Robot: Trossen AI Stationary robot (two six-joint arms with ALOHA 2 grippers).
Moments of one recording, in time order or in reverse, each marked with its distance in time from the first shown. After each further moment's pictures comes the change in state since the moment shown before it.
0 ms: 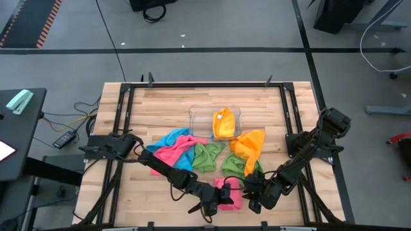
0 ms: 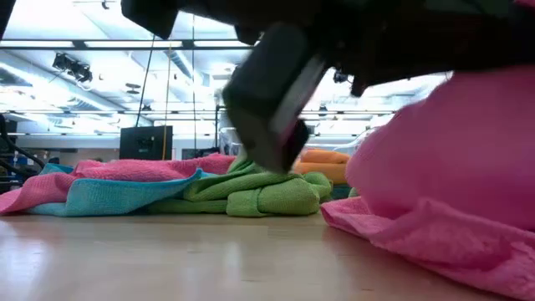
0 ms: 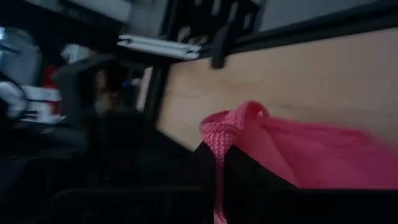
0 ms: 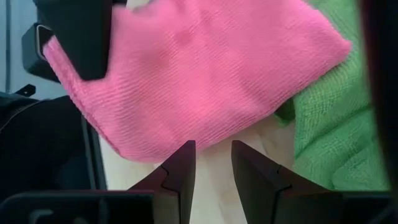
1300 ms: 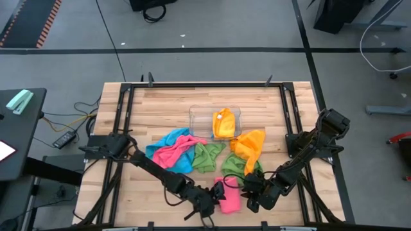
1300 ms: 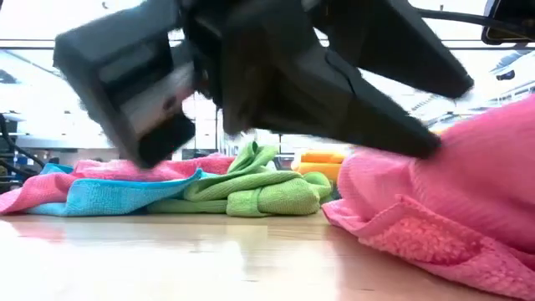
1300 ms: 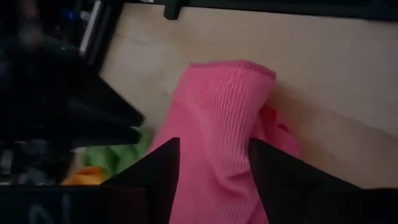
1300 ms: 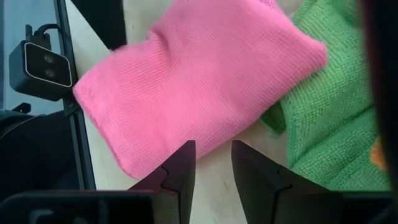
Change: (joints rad) left arm -0.065 -0.076 0.001 -0.339 -0.158 -0.276; right arm 0.001 0.016 0.000 0.013 0.048 0.032
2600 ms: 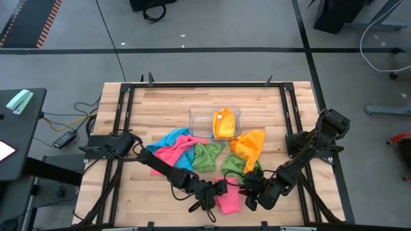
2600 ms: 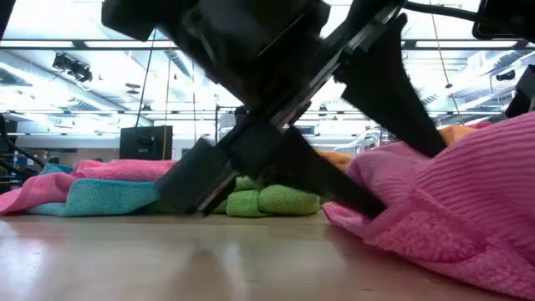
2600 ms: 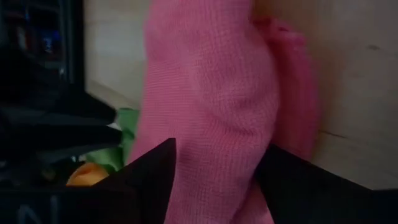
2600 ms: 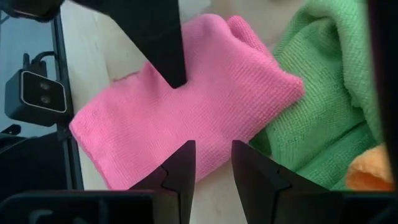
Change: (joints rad) left arm 0.069 0.052 -0.002 -0.006 0.006 0.312; right arm 0.000 0.000 0.000 0.000 0.093 0.005
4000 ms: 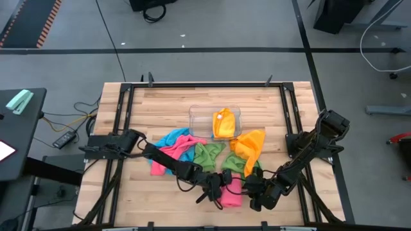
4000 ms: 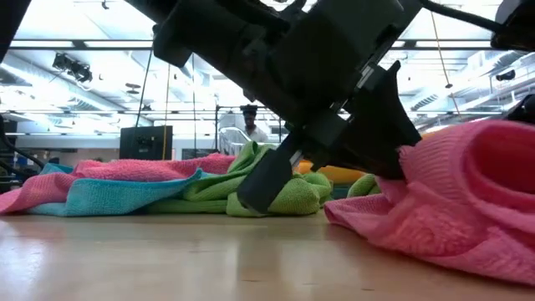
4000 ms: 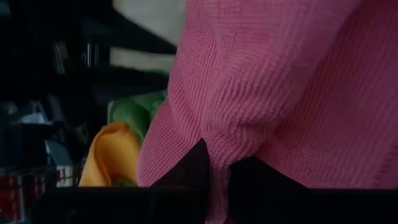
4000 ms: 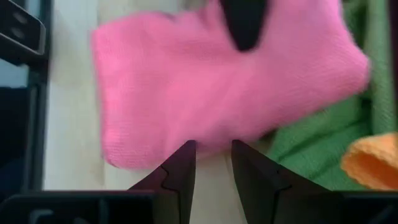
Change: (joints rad) left arm 0.091 0.023 0.001 0.105 -0.024 0.018; right arm 0.017 0.017 -0.057 0.053 -0.025 -0.192
